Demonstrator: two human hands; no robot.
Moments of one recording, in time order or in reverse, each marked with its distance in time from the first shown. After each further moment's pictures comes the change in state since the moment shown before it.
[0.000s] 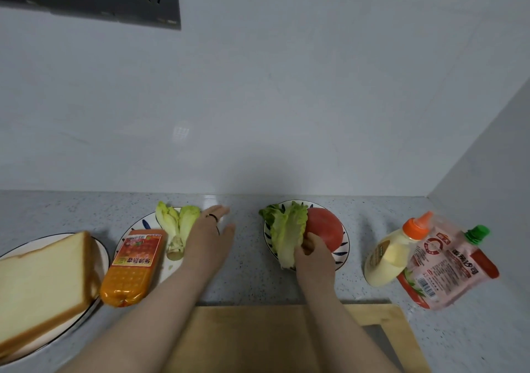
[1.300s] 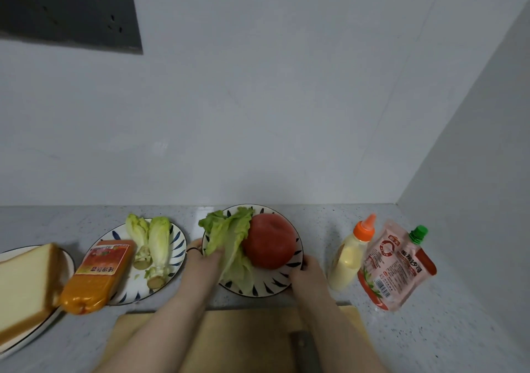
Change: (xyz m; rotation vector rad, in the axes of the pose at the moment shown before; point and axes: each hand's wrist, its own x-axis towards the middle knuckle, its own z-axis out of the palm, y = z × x) left_hand -0.040 0.042 0.040 -0.642 0.012 -0.431; right_hand -0.004 0.008 -0.064 0.175 -0.193 0.227
